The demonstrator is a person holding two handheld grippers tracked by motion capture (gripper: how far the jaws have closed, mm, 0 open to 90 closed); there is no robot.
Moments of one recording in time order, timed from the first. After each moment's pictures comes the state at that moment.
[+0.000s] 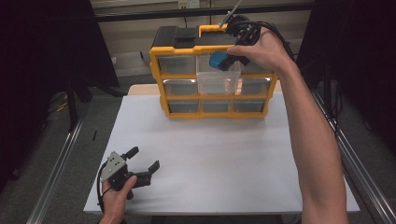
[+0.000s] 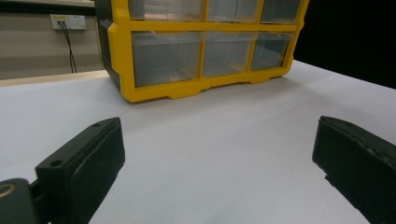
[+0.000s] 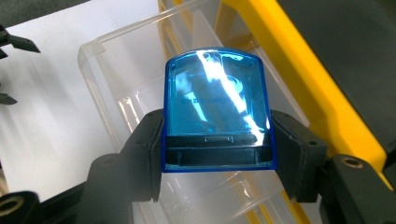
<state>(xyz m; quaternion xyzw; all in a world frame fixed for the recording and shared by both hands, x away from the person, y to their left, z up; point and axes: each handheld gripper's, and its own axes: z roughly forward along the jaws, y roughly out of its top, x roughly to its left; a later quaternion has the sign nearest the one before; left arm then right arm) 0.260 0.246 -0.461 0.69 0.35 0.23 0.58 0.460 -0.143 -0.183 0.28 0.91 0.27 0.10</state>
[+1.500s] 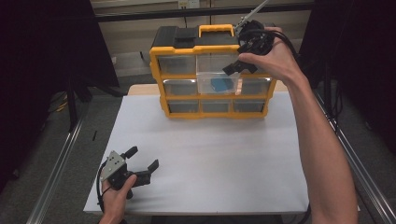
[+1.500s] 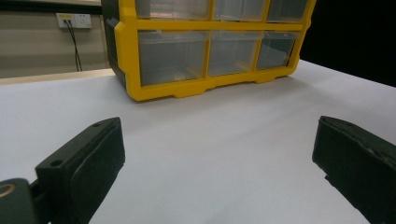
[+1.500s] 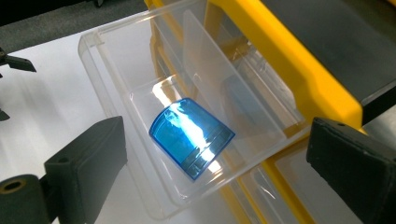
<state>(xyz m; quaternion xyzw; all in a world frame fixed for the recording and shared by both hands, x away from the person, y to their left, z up) 0.261 0.248 -0.461 0.69 0.36 0.24 0.58 0.439 -0.170 -0.198 0.28 0.89 0.34 0.15</state>
